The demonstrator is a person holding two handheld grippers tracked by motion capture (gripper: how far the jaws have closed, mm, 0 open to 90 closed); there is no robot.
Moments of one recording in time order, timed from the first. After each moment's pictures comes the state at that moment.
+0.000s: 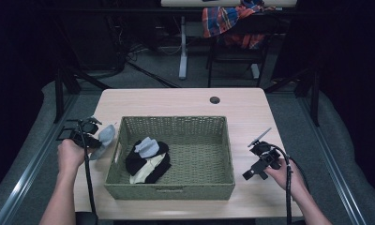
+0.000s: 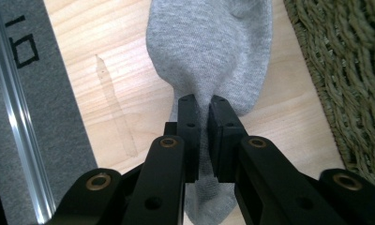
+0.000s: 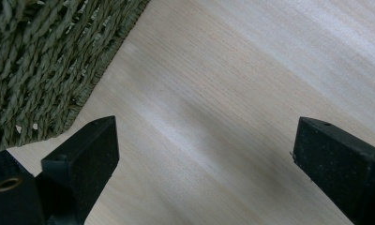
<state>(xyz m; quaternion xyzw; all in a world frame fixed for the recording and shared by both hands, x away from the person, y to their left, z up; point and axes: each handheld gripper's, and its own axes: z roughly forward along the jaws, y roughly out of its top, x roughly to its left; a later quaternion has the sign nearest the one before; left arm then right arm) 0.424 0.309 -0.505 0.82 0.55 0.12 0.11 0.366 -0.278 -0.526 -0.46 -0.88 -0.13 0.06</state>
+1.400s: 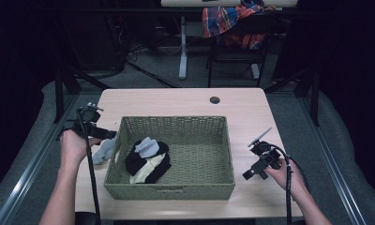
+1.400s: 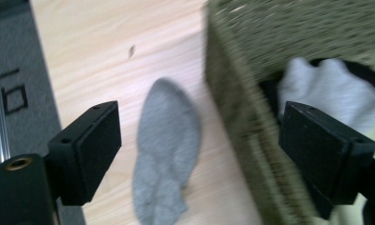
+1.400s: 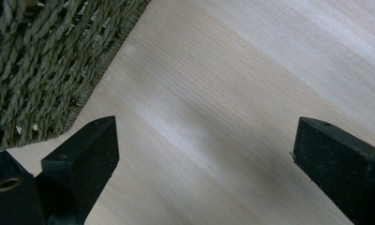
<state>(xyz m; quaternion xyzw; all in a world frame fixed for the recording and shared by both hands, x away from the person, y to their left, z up) 0.408 0.268 -0.433 0.81 0.52 0.16 0.21 0.366 -0.277 -0.526 -0.46 -0.87 -0.14 0.06</state>
